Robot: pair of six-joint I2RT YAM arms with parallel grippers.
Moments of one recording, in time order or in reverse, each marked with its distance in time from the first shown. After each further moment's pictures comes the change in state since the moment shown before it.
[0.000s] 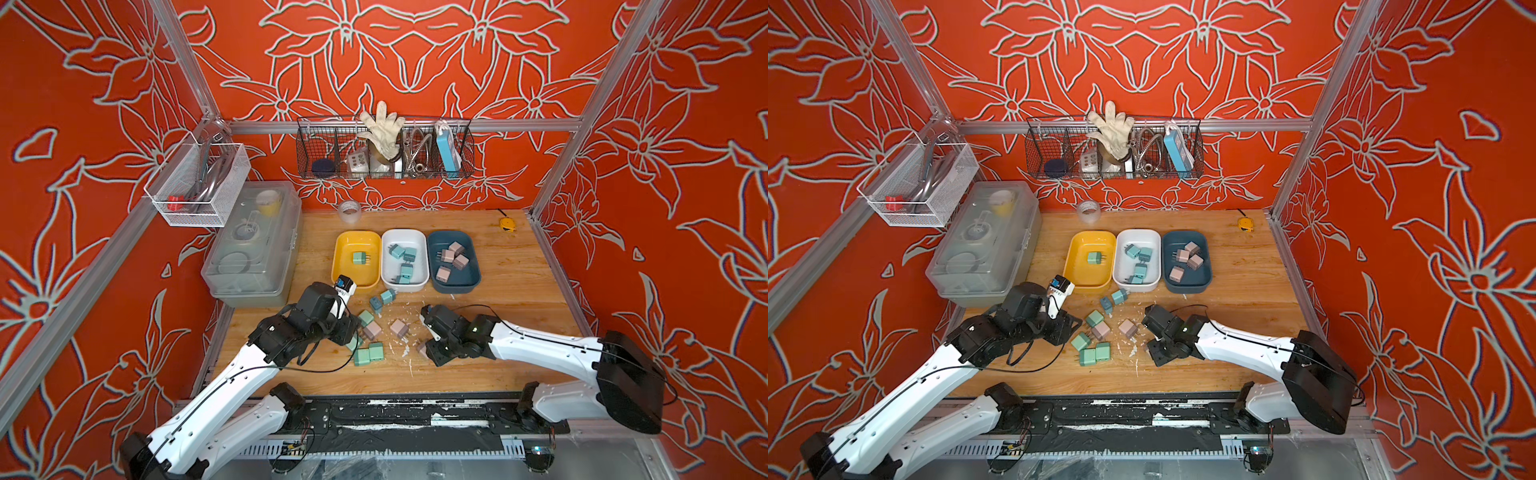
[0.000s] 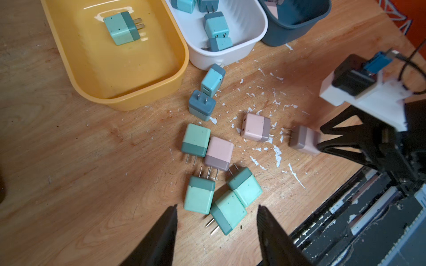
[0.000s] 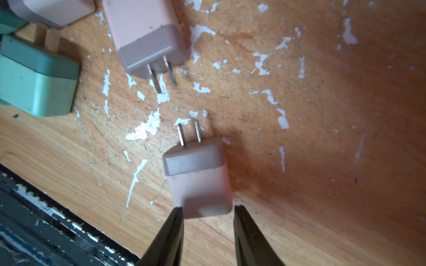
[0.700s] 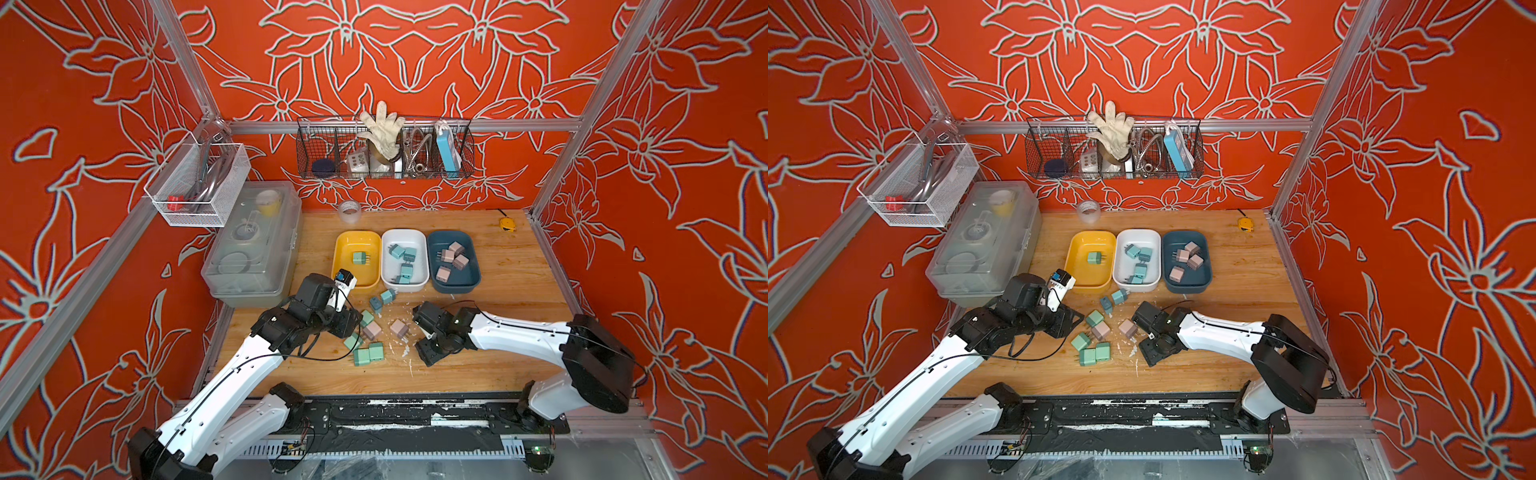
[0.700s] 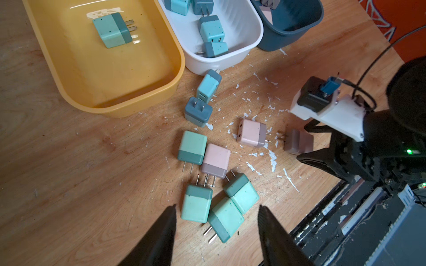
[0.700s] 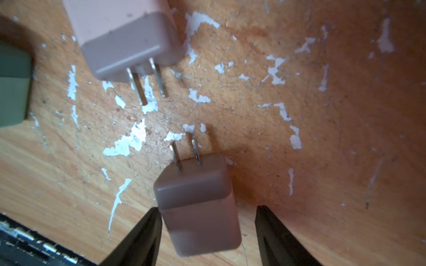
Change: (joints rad) left arm 0.082 0.028 0.015 0.027 0.124 0.047; right arm 0.003 0.188 0.090 -0.026 -0.005 -0.048
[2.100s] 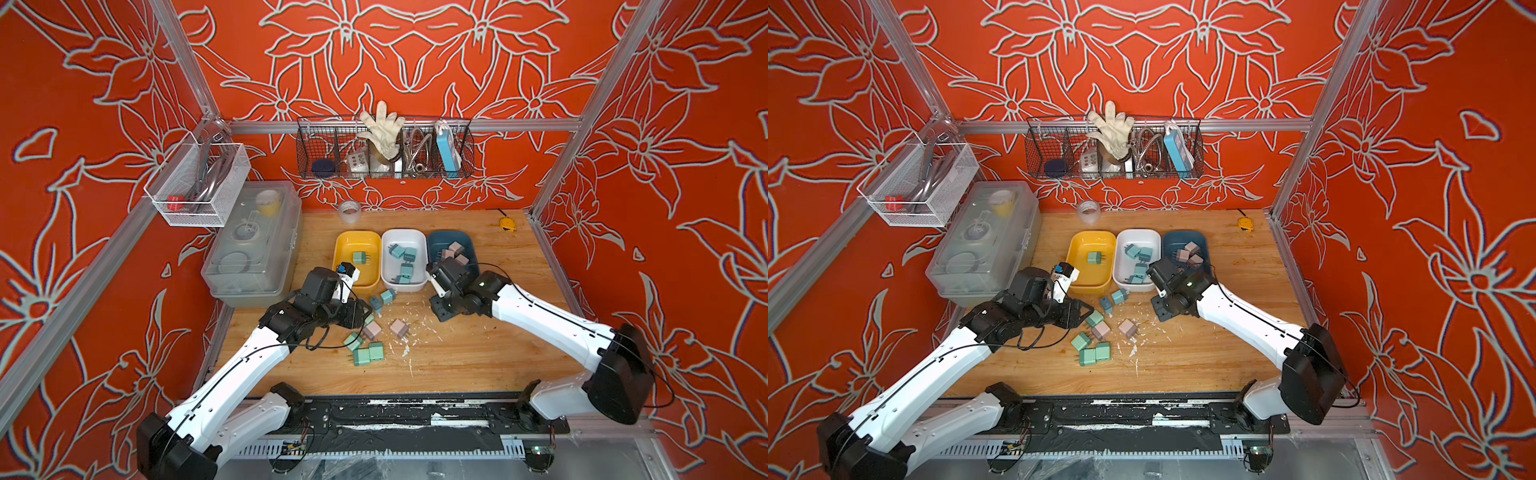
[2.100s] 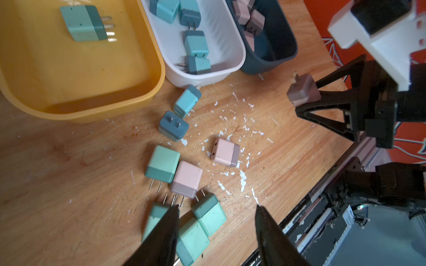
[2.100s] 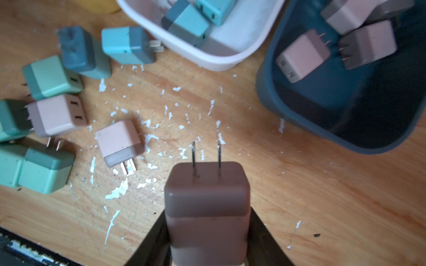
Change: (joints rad) left arm 0.000 0.070 0.006 0.142 0.093 -0.196; right arm -0.262 -0.105 0.302 -0.208 0.112 -0.177
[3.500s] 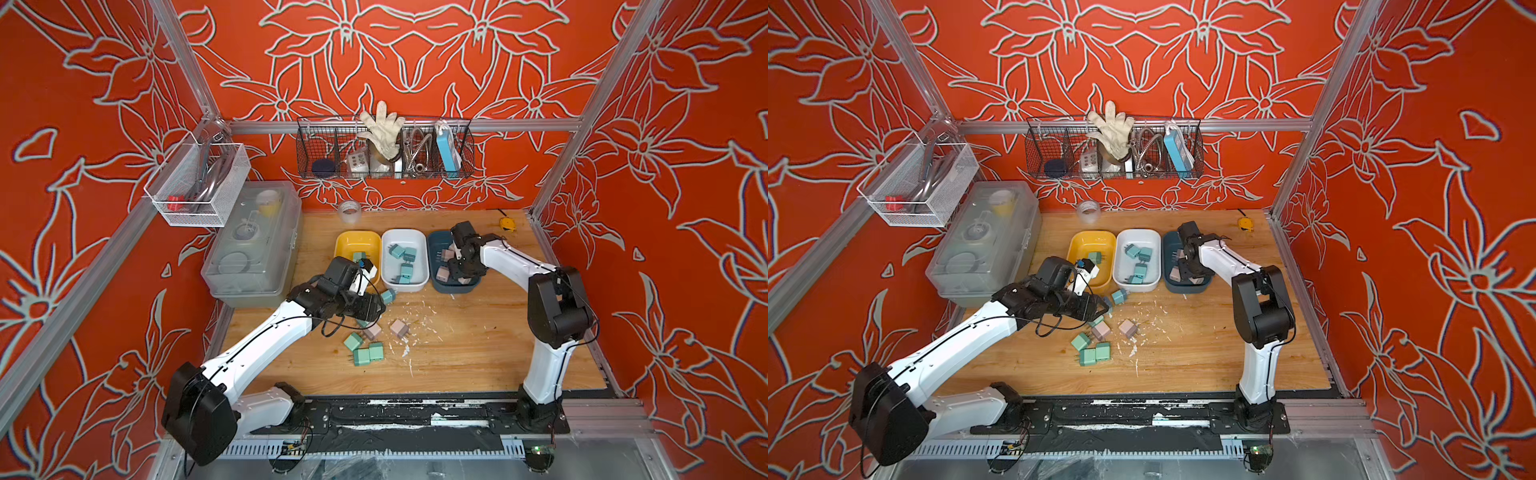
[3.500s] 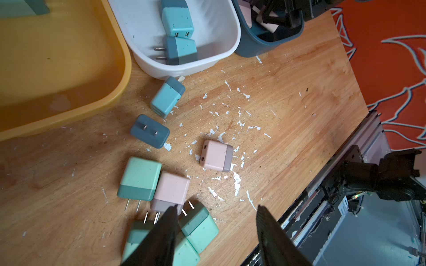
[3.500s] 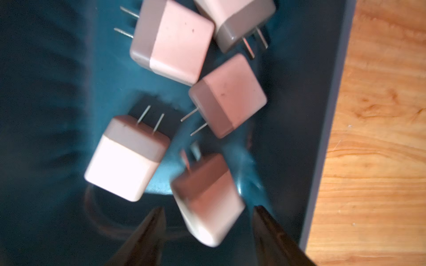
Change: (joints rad) left arm -0.047 0.241 0.094 0.001 0.044 0.029; right arm -0.379 0.490 0.296 0.069 0.056 -0.085
